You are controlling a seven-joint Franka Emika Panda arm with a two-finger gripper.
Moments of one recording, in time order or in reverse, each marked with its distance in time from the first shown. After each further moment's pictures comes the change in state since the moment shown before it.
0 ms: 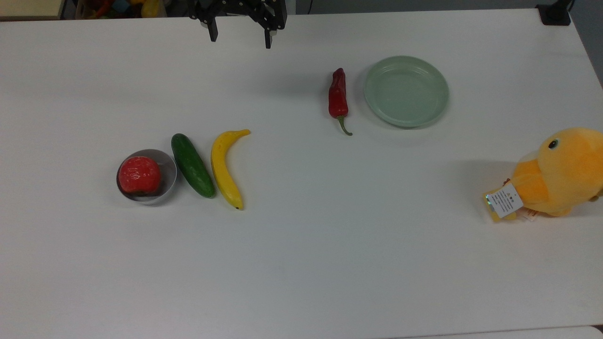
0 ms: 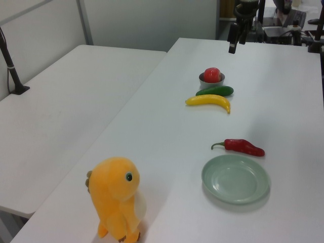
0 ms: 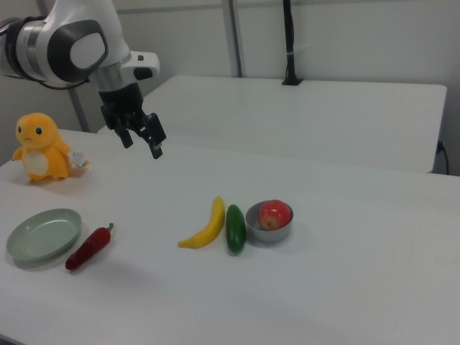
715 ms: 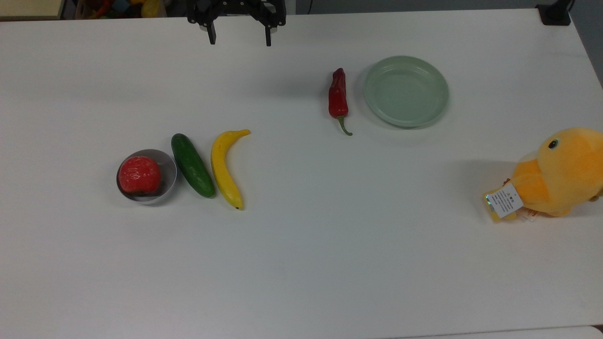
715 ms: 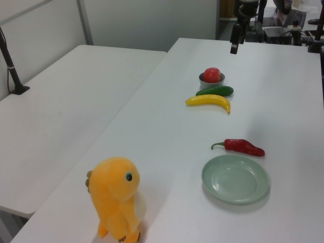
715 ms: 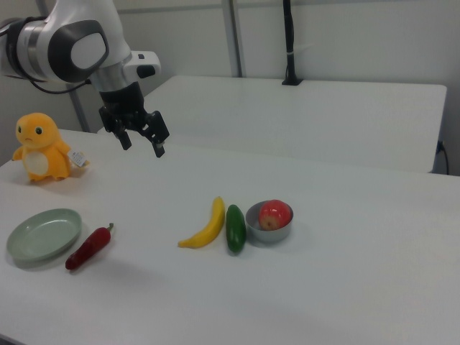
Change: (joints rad) arm 0.000 0.001 -0.002 0.000 0.000 0.000 -0.132
